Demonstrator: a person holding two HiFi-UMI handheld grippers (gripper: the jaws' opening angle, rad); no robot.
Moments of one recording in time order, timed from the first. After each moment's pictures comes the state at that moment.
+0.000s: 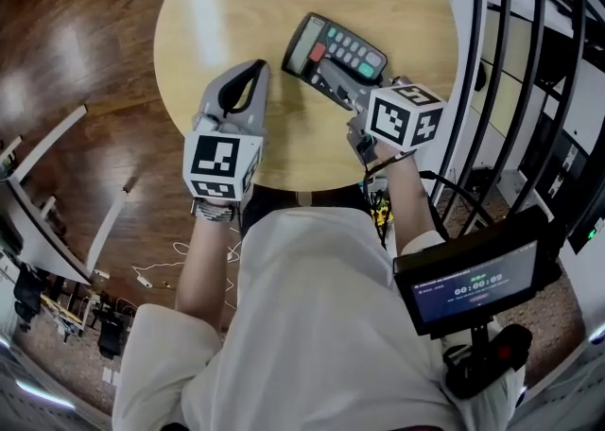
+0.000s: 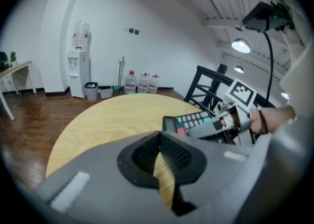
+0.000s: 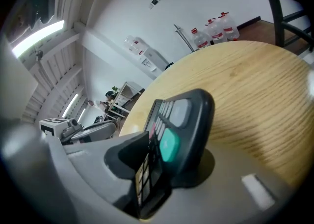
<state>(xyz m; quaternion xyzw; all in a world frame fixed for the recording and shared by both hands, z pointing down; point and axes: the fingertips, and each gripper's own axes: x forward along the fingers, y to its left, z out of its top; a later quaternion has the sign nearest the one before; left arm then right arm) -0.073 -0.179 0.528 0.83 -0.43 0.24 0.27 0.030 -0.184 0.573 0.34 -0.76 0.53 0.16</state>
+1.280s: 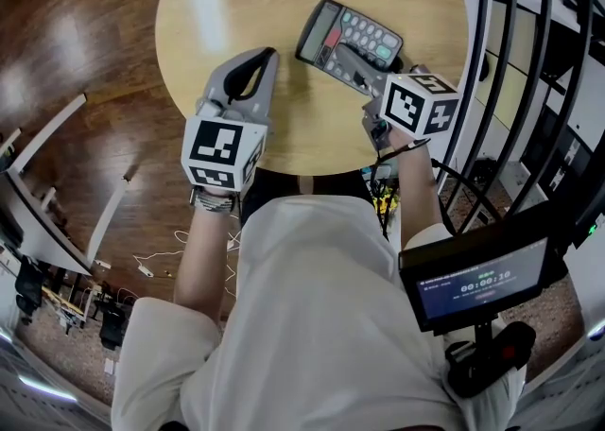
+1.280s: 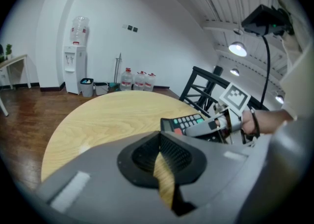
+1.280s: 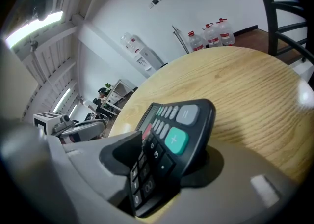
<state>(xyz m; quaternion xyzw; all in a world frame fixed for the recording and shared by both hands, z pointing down) -0.061 -0.175 0.527 0.83 -0.40 0.24 0.29 0.059 -0.187 0.582 0.37 -0.75 0.51 0.19</state>
